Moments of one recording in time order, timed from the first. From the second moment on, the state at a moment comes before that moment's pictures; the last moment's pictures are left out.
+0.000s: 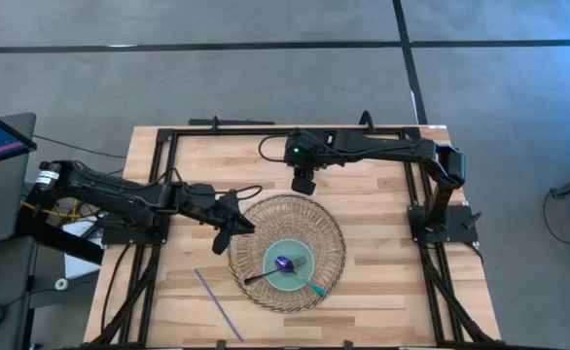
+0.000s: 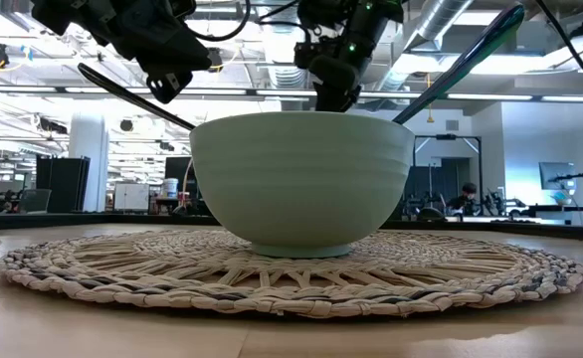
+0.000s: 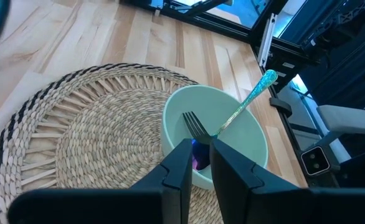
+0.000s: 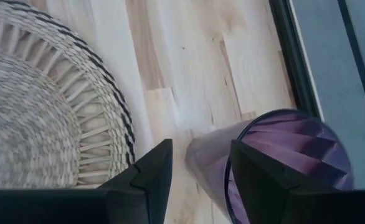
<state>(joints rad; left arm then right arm) -0.14 0.93 0.61 0.02 0.10 -0.29 -0.24 1.82 1.60 -0.83 0.19 -0.13</state>
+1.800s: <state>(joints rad) -0.14 0.93 0.61 0.05 0.10 -0.29 -0.19 1.84 1.66 -1.05 0.16 0.03</state>
